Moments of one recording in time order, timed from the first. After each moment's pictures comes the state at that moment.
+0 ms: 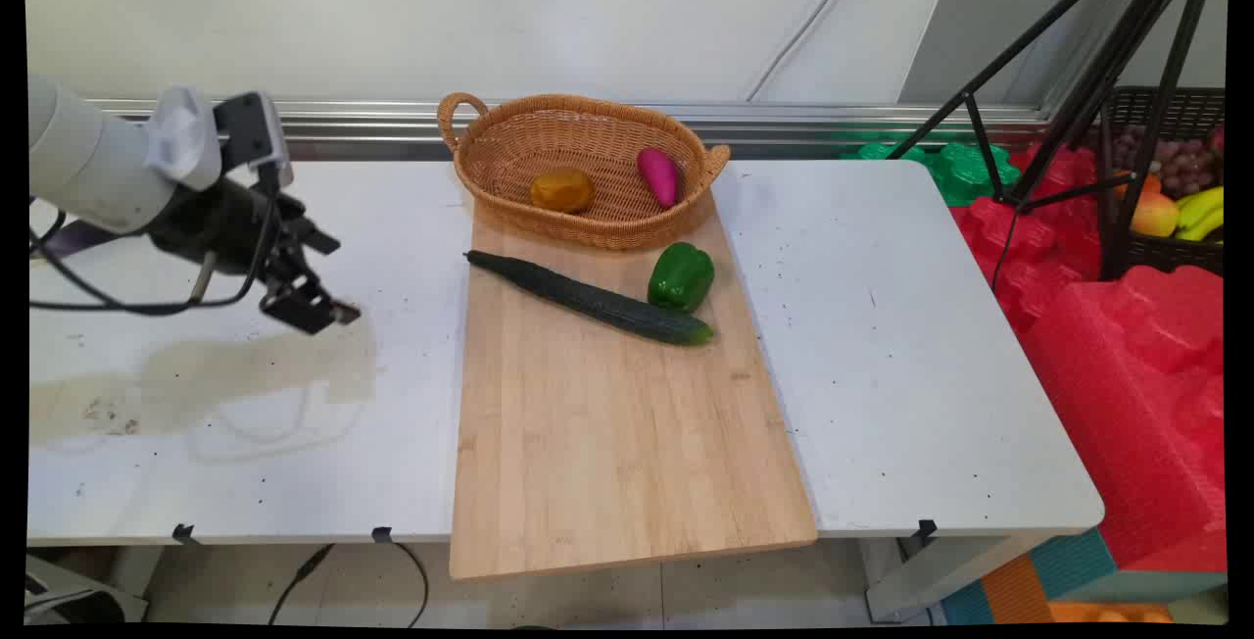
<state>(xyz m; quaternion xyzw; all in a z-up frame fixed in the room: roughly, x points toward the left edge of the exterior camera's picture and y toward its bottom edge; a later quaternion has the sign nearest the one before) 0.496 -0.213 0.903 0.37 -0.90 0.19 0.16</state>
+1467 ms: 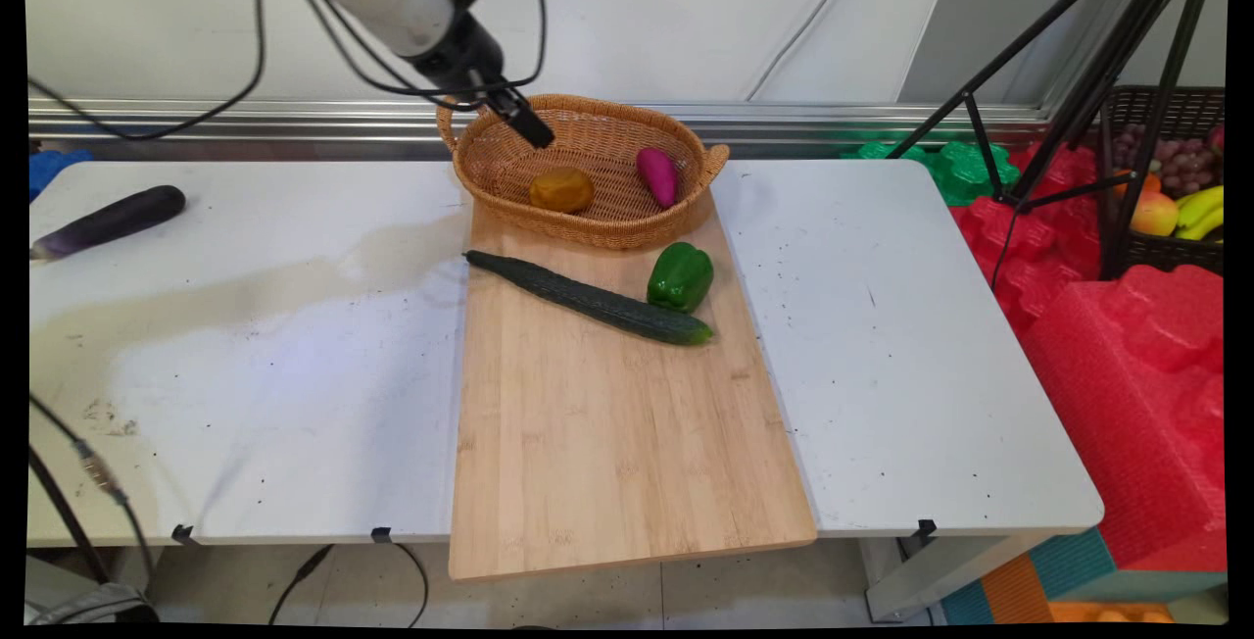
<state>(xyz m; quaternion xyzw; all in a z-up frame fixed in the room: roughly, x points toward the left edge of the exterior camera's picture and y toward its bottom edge) 0.403 -0.441 0.938 0.46 -0.83 0.24 0.20</state>
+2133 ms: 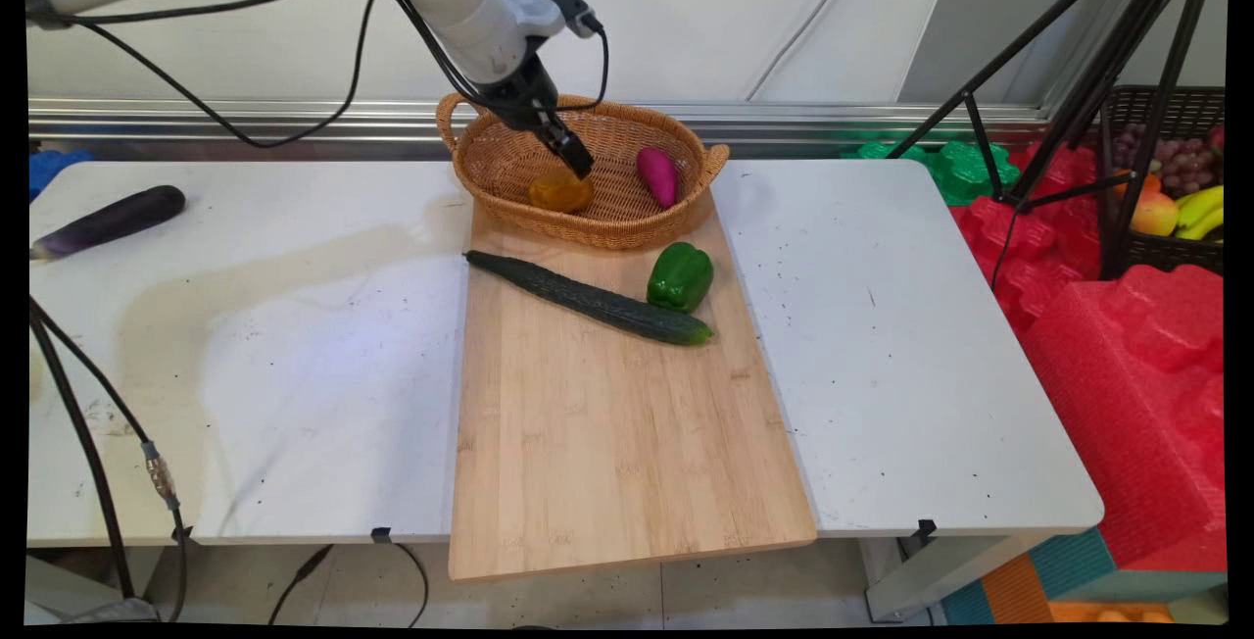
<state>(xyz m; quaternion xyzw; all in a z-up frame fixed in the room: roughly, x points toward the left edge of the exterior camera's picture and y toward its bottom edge) 0.380 -0.517 0.882 0.48 -0.84 0.18 0.16</state>
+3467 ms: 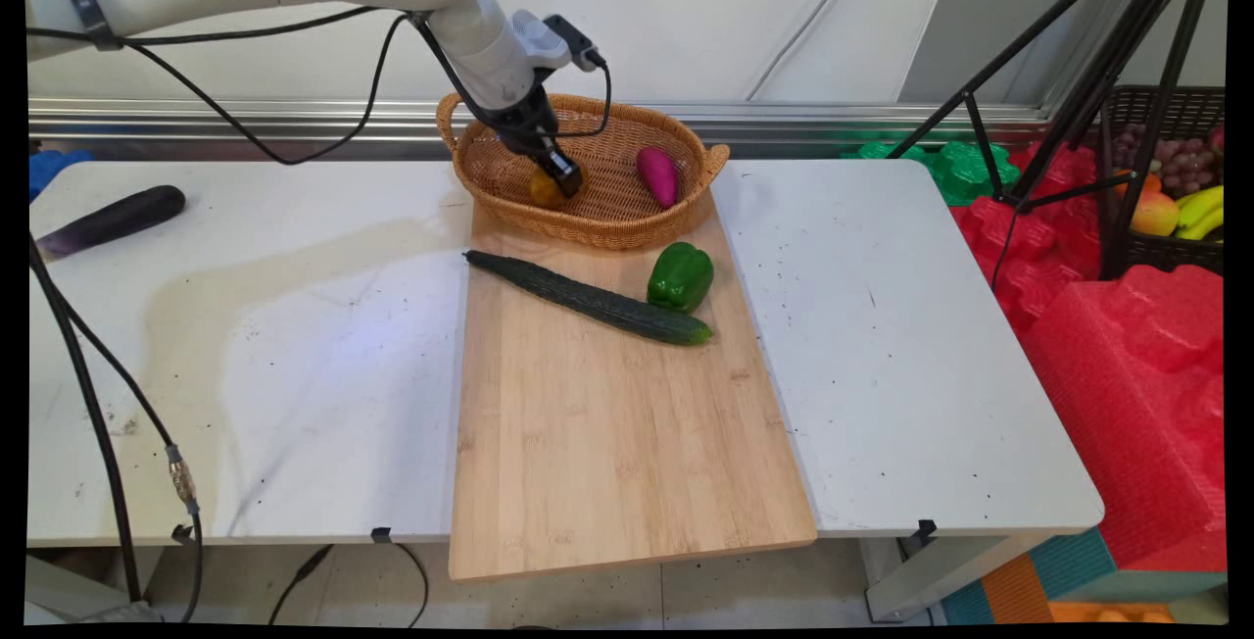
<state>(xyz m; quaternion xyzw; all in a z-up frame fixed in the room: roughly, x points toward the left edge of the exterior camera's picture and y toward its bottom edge) 0.382 -0.534 0.848 0.49 -0.84 0.17 0.14</state>
